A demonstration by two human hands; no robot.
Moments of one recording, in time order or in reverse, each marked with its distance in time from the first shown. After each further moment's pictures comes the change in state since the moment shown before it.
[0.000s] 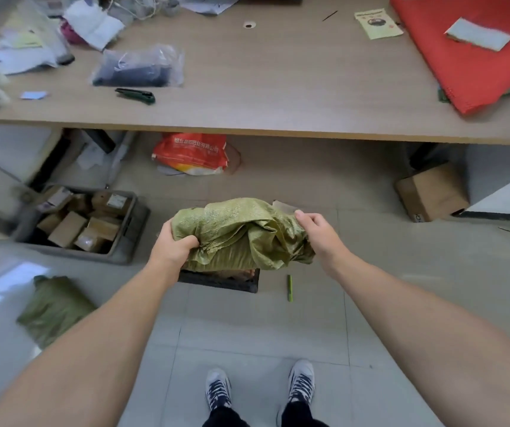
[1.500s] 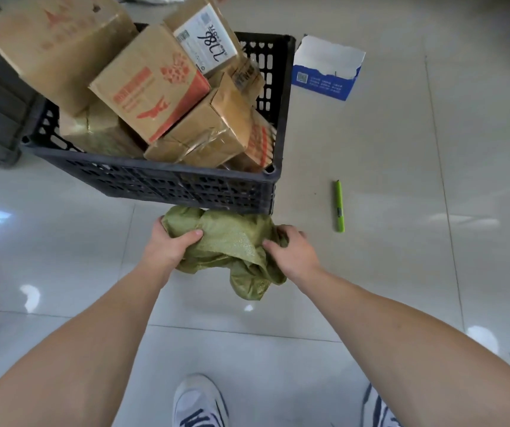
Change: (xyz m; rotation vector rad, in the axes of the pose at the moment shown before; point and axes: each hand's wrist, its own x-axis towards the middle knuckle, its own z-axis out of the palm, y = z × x) left_hand 0.358 -0.579 0.068 0.200 0.010 -0.160; right_hand 0.288 0.574 0.228 -0.410 -0.063 0.167
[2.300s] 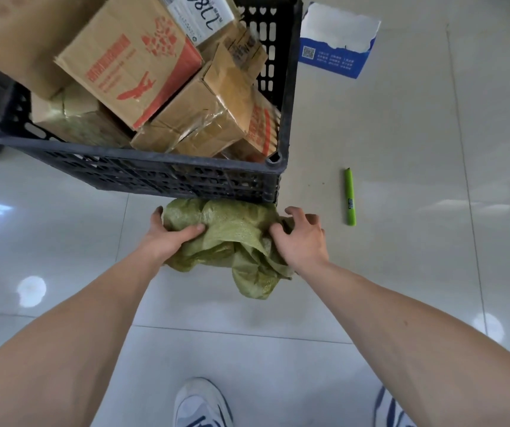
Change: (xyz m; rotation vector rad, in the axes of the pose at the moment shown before) left_hand 0.037 -0.006 -0.002 0.180 -0.068 -0.115; right_hand 0.042 0.011 0.013 -0.140 0.134 0.025
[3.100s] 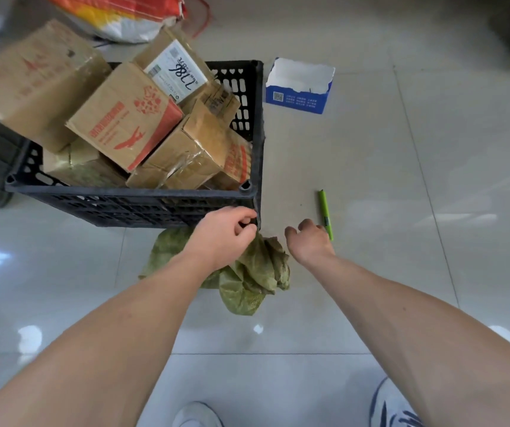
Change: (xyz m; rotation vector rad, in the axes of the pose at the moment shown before) left_hand -0.084 0.092 0.074 0.641 -0.056 0.872; right_hand 0.010 0.007 -0.060 -0.048 0.018 0.112
